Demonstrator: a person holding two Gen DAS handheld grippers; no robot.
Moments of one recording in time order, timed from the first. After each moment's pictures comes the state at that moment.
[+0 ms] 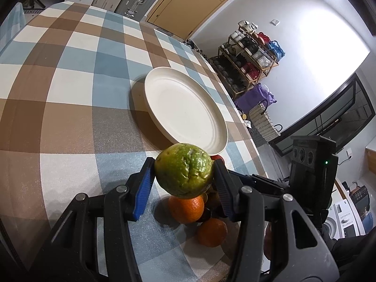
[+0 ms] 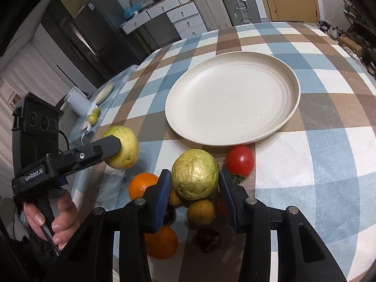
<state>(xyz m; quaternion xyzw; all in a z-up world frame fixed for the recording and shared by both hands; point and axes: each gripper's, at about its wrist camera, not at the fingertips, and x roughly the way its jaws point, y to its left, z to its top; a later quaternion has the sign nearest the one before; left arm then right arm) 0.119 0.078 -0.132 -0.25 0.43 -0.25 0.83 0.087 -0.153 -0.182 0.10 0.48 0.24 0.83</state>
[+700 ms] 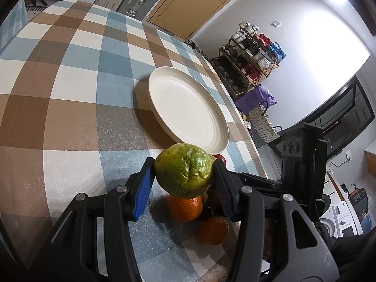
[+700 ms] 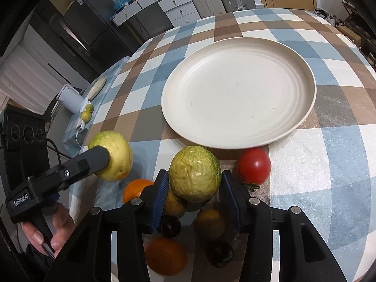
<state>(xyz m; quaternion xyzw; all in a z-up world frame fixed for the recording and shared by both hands) 0.116 0.083 -0.134 -0.26 0.43 -0.25 0.83 0.107 -0.137 -0.195 0.12 0.52 0.23 0.81</state>
